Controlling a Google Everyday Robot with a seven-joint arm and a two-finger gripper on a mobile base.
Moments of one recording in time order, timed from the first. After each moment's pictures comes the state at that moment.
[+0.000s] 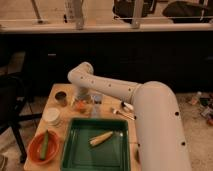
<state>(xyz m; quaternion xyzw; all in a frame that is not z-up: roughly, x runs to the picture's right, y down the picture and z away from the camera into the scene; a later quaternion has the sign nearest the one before) -0.139 0.095 0.867 -0.18 -0.30 -0.71 0.61</state>
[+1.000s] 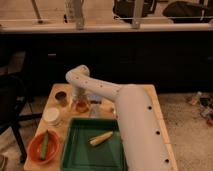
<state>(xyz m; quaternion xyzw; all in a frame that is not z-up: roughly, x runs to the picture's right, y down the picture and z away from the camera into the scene) -0.159 0.110 0.922 -0.19 -0.34 -0.72 0.57</state>
